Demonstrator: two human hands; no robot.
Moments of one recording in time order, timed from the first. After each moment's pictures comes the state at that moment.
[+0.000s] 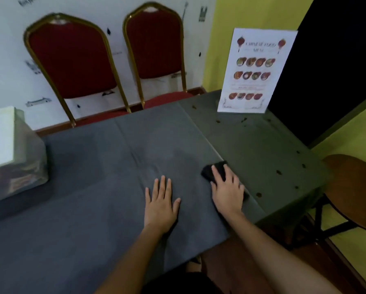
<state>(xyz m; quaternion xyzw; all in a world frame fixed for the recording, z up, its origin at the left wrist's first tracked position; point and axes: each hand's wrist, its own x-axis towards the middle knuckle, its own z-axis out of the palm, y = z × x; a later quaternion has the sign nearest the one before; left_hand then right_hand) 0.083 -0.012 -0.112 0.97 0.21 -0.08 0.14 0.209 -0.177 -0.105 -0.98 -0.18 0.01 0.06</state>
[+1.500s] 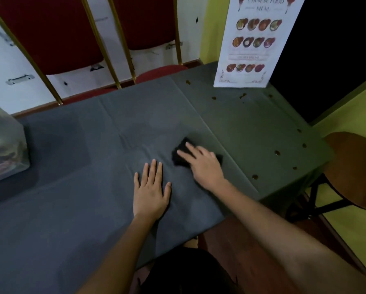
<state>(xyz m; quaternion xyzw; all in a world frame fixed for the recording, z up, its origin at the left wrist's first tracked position) 0.080 -0.016 -0.122 0.96 0.23 -0.01 0.13 0.232 -0.145 -0.110 -0.90 -0.42 0.03 0.07</state>
